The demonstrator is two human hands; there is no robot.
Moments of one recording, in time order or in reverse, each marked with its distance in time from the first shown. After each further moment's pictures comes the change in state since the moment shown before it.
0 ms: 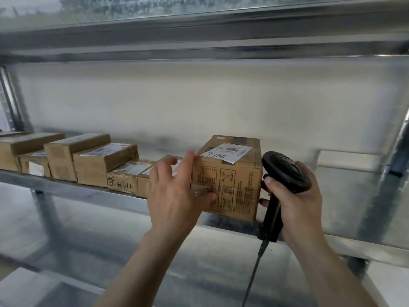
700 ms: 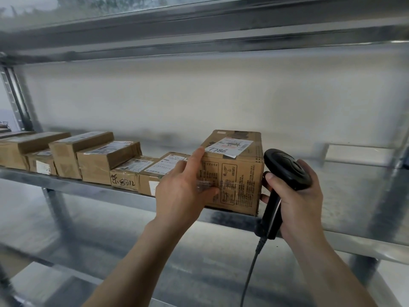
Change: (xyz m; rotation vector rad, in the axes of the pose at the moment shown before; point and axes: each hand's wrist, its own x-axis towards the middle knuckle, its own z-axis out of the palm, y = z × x) left_hand 0.009 0.003 0.004 -0.093 -0.176 0.041; right_hand 0.000 0.006 0.004 0.070 0.042 0.031
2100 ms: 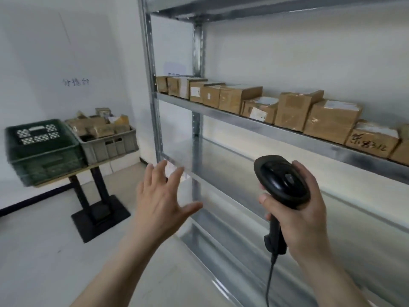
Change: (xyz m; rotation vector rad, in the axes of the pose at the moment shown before) left_hand -0.244 -0.397 -0.307 0.443 -0.149 -0.480; right_hand -0.354 0.141 0.290 -0.210 -0.655 0.100
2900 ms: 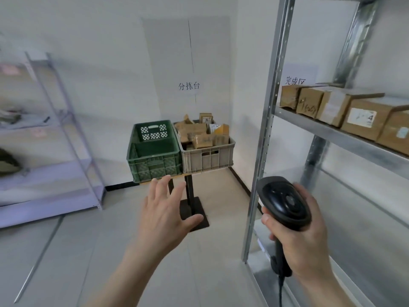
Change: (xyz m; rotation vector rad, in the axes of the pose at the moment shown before) left_hand 0.134 -0.271 -0.003 0.216 0.077 -0.469; right_hand 0.162 0.129 0.338 0.132 -0.383 0.163
